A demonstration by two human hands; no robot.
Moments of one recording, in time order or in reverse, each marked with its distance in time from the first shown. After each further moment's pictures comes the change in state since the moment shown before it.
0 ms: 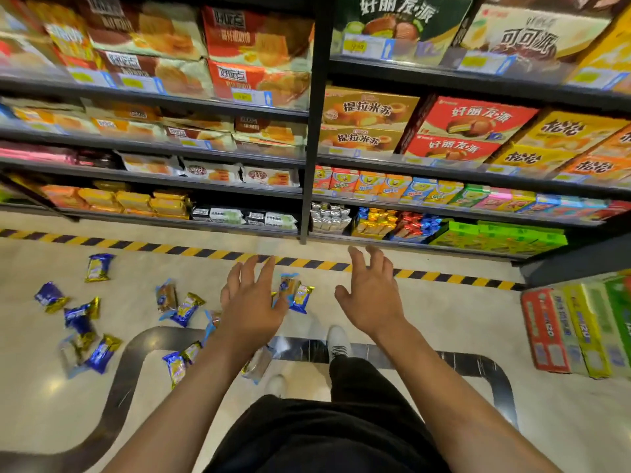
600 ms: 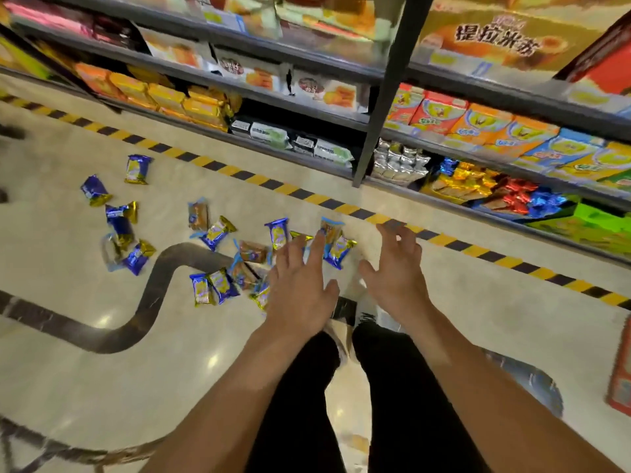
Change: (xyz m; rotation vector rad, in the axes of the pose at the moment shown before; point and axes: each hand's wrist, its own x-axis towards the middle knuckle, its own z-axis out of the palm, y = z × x) left_hand 0.103 0.001 0.123 -0.063 -0.104 -0.285; right_hand 0.142 0.040 0.148 0.211 -0.220 -0.059
